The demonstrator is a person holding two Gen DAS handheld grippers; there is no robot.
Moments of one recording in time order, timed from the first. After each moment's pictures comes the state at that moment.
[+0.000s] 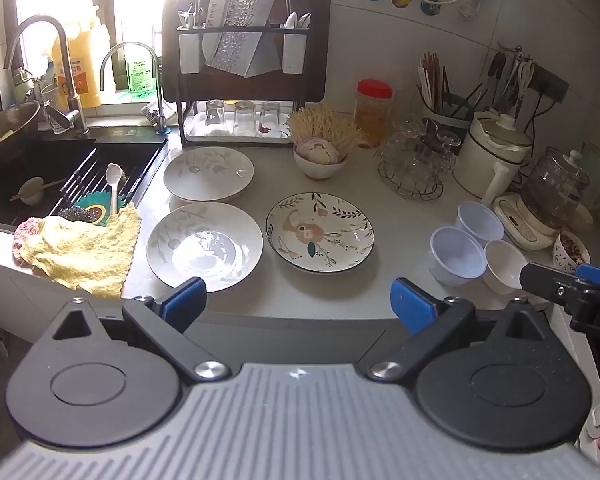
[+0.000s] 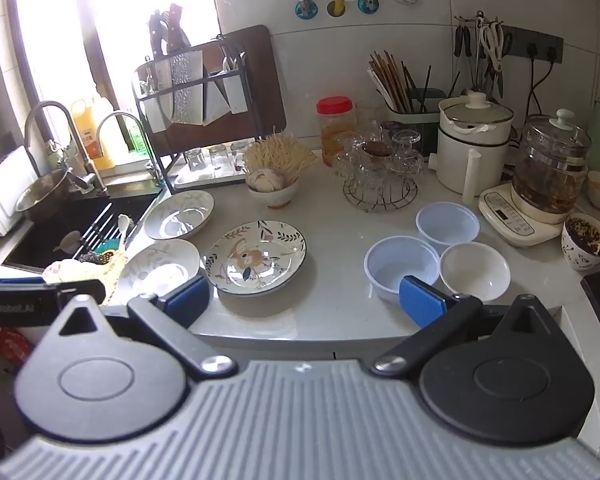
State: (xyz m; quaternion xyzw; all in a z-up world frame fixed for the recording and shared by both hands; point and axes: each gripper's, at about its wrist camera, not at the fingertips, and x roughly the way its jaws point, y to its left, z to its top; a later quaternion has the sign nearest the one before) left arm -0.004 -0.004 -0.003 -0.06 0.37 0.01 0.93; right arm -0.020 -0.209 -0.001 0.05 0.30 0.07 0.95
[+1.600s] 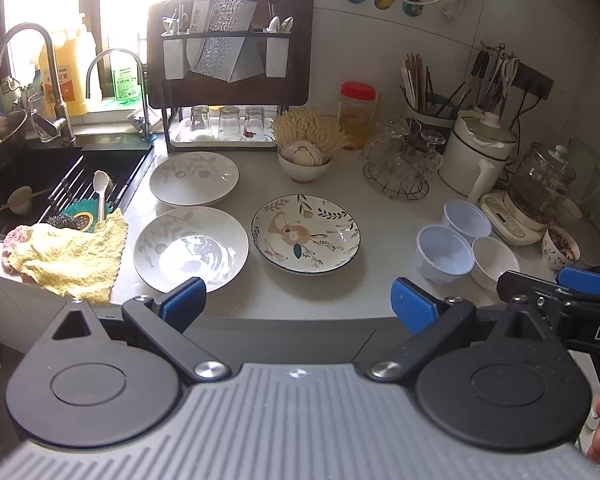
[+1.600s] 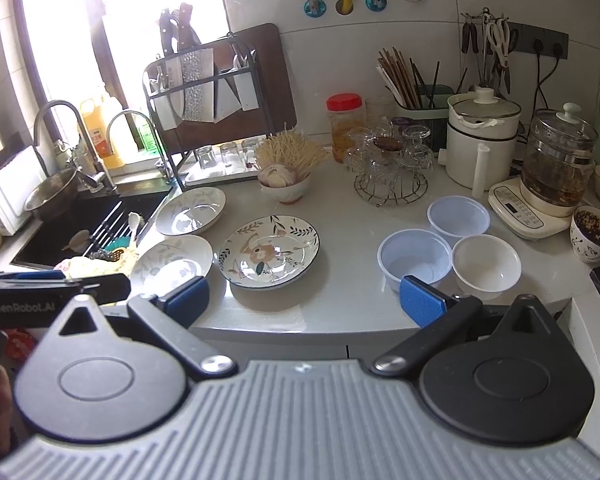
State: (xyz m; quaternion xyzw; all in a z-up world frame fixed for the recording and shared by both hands) left arm -0.009 -0.010 -0.008 -0.05 0.36 -0.01 0.93; right arm -0.029 -0.201 -0.007 0.06 0.31 0.07 0.95
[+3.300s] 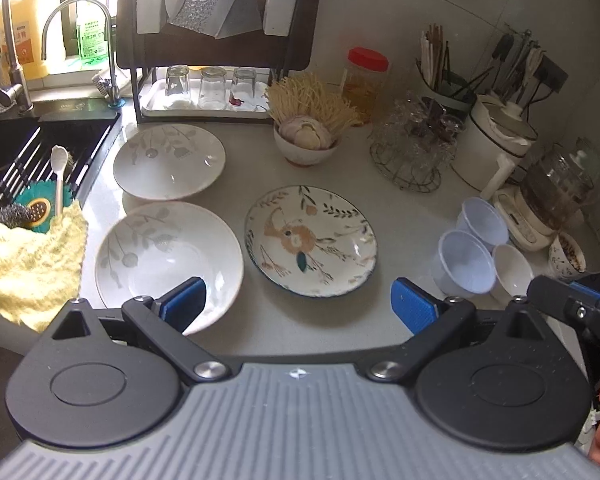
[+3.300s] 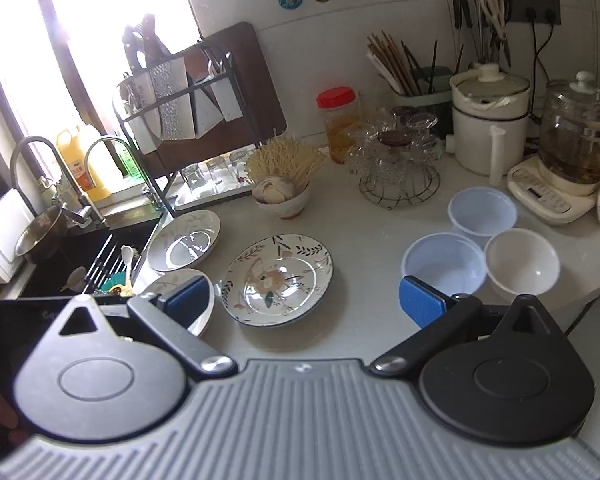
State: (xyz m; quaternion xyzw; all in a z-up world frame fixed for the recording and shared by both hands) left arm 0.134 0.044 -0.047 -0.08 0.42 -0.06 0.90; right arm 0.048 -0.176 -0.022 0.12 0.32 0.05 0.94
